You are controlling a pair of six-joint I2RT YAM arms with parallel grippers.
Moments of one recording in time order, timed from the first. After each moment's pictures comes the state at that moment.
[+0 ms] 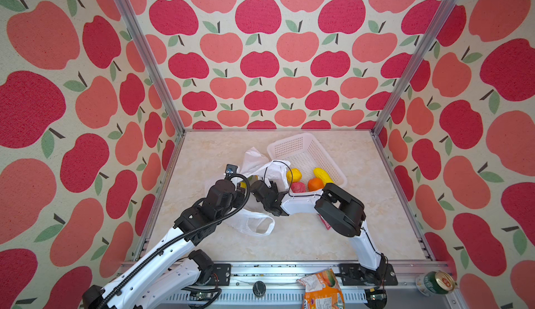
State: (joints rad) left arm -0.69 0.79 0.75 -0.52 -0.33 -0.22; right arm 1.12 2.13 1.28 0.13 0.64 0.40
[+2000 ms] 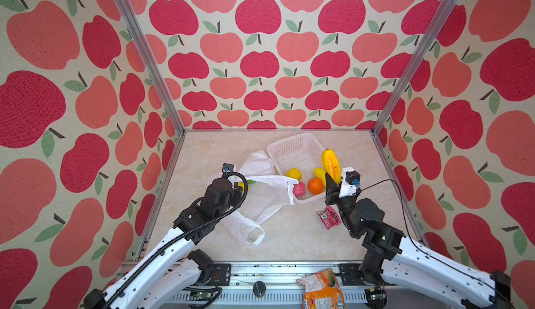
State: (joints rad) left arm -0.63 0.79 0.73 -0.50 -0.30 -0.22; right arm 0.99 0.67 0.52 0.11 0.73 0.11
